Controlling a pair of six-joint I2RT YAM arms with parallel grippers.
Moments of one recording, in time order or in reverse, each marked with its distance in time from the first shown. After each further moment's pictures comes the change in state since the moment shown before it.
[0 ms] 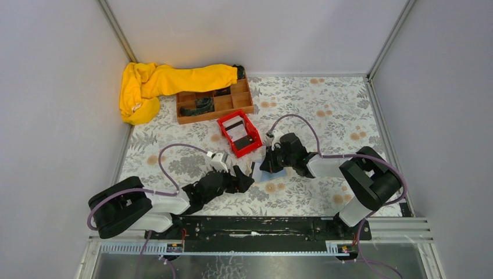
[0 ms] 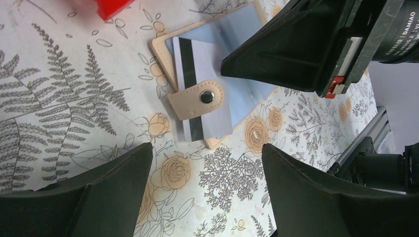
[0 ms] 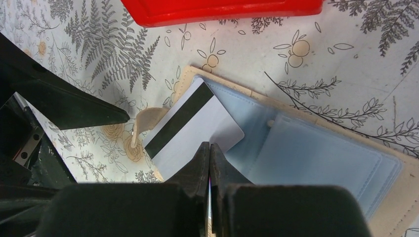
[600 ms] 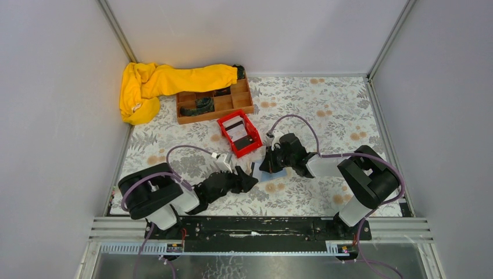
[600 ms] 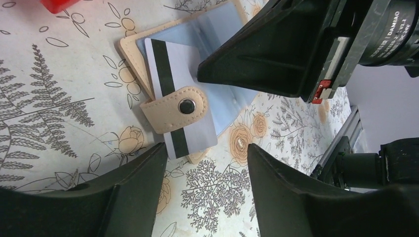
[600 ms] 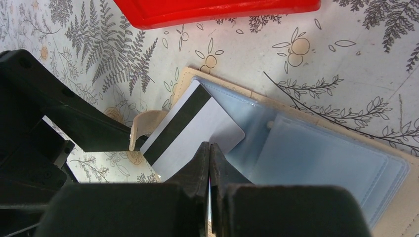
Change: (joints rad) left arm 0.000 0.282 -0.013 0.359 0.043 -0.055; right arm 0.000 0.027 0.000 0.014 -0.002 0.033
